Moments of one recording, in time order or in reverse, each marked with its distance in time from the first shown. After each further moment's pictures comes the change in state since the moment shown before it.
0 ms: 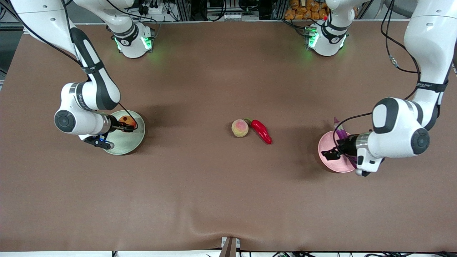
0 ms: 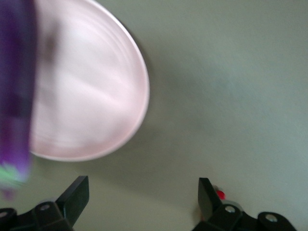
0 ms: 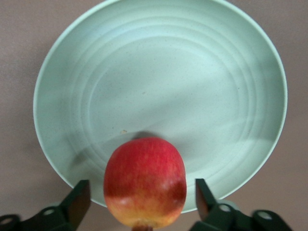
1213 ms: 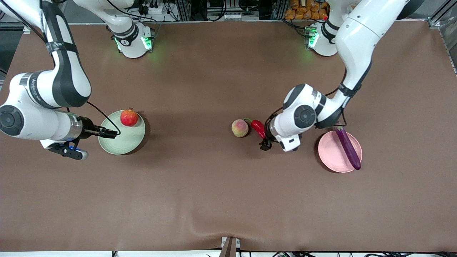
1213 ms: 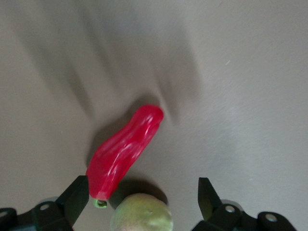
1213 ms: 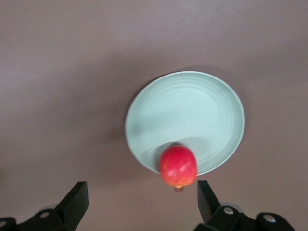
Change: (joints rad) left arm -0.452 0.068 0.036 -0.073 0.087 0.287 -1.076; right arm 0.009 -0.035 0.014 0.431 0.045 -0.395 0.004
